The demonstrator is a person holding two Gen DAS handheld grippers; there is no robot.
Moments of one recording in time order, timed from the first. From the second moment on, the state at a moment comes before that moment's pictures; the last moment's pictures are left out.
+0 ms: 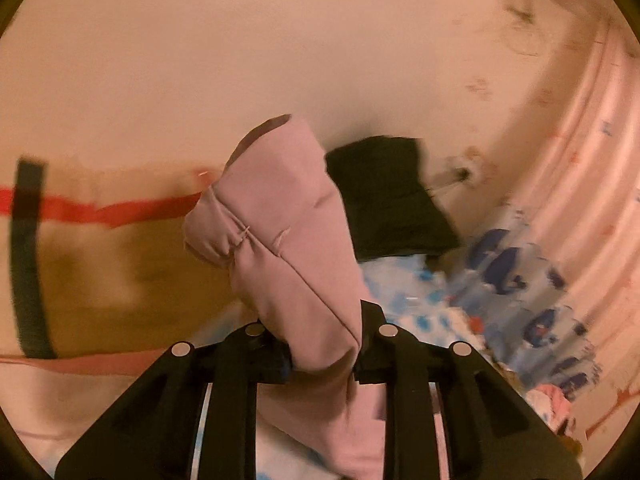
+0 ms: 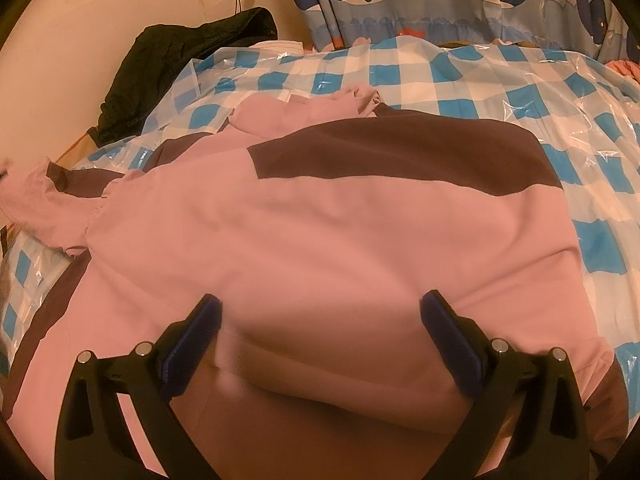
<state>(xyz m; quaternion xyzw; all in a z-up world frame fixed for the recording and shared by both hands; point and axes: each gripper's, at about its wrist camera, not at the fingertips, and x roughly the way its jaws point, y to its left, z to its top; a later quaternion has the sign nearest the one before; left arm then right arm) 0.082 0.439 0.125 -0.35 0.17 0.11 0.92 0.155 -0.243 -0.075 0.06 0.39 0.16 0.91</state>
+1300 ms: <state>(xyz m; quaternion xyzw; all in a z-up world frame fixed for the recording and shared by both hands) 0.143 -0.157 0.039 0.08 0.37 -0.32 0.87 0.204 -0.404 -0.078 0.58 0.30 0.35 0.67</state>
